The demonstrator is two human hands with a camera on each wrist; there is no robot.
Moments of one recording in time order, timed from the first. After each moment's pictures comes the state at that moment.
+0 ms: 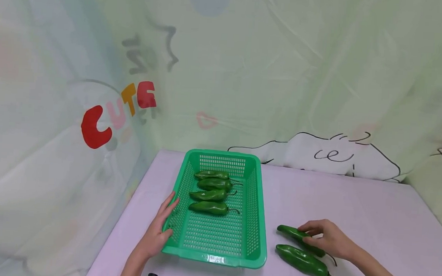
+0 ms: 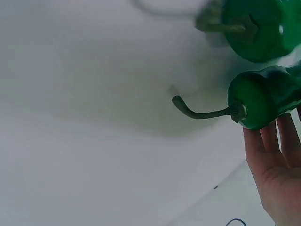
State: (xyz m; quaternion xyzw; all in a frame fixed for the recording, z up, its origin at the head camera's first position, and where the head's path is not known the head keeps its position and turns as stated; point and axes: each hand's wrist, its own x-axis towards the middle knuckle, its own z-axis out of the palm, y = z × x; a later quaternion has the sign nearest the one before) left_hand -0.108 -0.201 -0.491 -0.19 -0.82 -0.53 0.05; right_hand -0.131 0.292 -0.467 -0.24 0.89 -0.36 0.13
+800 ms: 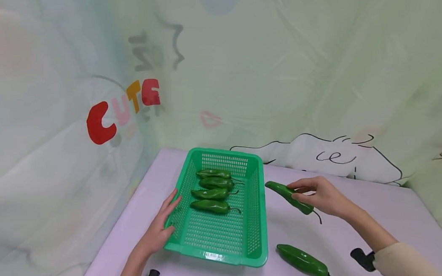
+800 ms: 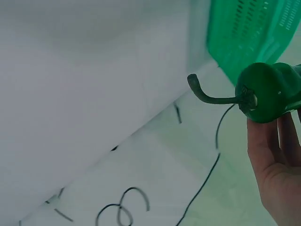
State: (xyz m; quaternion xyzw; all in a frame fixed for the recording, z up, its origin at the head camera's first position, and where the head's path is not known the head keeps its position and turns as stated) left_hand -0.107 -0.199 -0.490 -0.19 -0.83 -0.52 0.07; right_hand -0.170 0.244 -0.360 -0.28 0.89 -0.37 0.05
